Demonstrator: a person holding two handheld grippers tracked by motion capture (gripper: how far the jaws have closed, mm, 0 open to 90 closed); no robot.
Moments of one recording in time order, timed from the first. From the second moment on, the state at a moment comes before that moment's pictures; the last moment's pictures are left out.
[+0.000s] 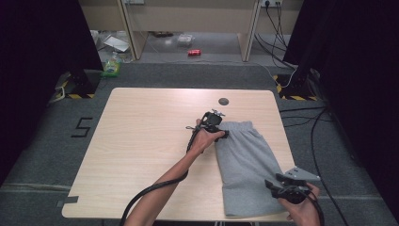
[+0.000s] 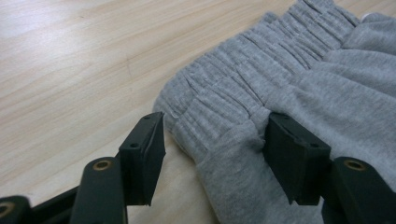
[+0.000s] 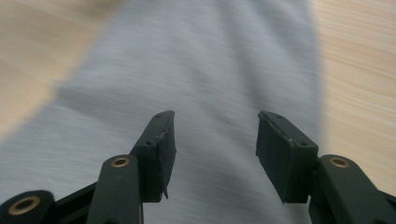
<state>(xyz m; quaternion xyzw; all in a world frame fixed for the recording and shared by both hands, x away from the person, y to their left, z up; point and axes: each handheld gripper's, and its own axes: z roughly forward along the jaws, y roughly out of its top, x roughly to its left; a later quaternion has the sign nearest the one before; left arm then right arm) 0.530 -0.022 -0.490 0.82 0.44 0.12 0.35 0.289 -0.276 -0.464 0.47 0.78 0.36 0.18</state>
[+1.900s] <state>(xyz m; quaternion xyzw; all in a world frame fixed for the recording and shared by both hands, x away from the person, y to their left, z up) 0.563 0.062 -0.480 0.81 0.48 0.15 0.31 0.286 -0.065 -0.500 0.26 0.89 0.38 0.07</state>
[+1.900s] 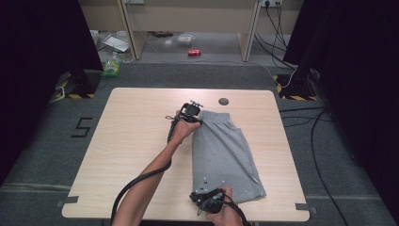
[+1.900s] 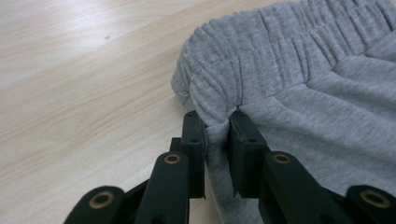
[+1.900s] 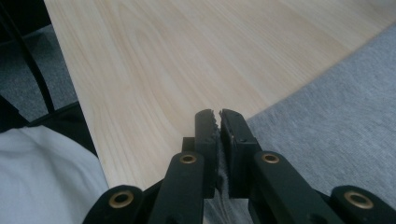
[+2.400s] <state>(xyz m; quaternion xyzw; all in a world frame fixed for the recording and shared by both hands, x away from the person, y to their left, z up) 0.561 0.062 -0.468 0.79 0.49 0.14 0.36 0.318 -0.106 -0.470 0.31 0.85 0.41 0.13</state>
